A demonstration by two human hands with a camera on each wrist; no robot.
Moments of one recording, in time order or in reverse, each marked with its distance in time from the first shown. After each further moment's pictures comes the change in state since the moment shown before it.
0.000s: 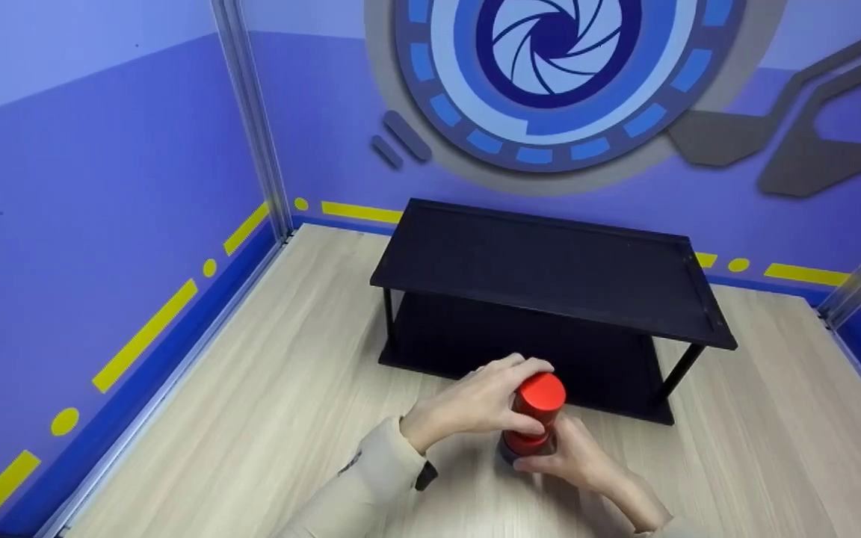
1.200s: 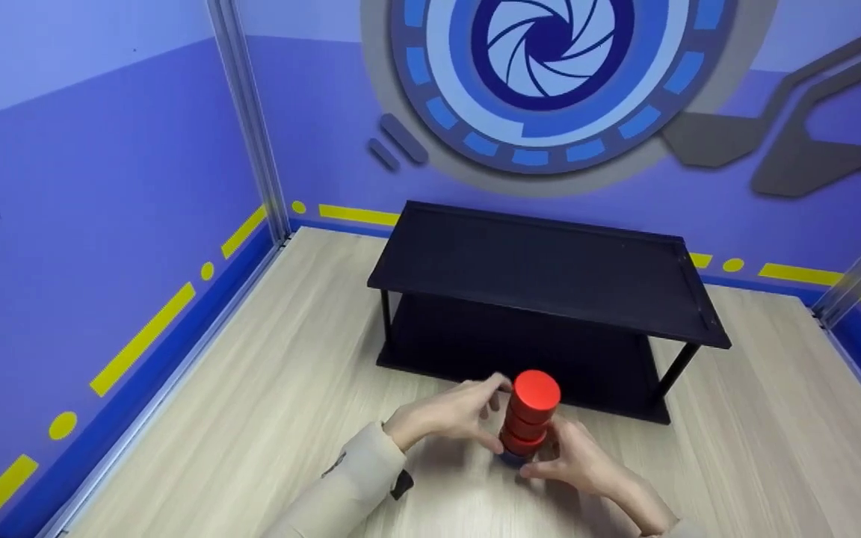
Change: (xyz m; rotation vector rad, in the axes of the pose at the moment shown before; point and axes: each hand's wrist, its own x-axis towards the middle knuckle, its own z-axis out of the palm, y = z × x) left_hand -0.012 -0.040 0.023 -0.193 -0.192 -0.174; right_hand -0.006 0.001 -0.007 -0.003 -0.087 0.035
